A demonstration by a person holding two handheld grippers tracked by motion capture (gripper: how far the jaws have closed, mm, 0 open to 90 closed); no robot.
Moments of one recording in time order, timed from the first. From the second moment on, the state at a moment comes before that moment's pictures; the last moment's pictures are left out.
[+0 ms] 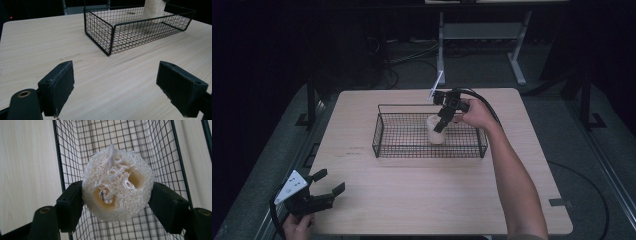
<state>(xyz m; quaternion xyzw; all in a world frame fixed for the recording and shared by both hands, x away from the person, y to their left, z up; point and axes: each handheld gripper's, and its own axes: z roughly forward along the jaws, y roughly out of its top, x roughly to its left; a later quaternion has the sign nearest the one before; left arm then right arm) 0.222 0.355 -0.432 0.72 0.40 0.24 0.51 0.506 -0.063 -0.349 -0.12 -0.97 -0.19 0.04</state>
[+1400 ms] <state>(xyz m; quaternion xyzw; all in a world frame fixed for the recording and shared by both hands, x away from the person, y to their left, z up) 0.221 0.356 -0.432 0.72 0.40 0.25 0.51 0.508 -0.068 -0.387 -0.13 -0.97 -0.18 0.05</state>
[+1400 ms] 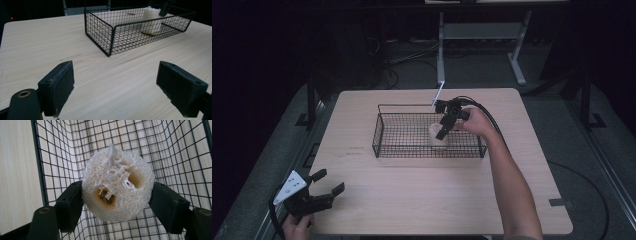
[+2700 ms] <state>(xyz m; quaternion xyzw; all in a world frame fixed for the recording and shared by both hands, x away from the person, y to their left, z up) 0.223 0.353 -0.432 0.72 0.40 0.25 0.50 0.491 -0.087 -0.348 -0.12 -0.97 -0.20 0.04</state>
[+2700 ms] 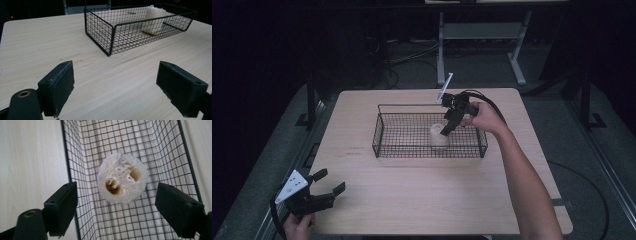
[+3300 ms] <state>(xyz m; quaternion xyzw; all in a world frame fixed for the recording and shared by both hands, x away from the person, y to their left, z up) 0.224 0.353 -0.433 0.72 0.40 0.24 0.51 0.464 -0.093 -0.328 -0.10 -0.97 -0.22 0.04</state>
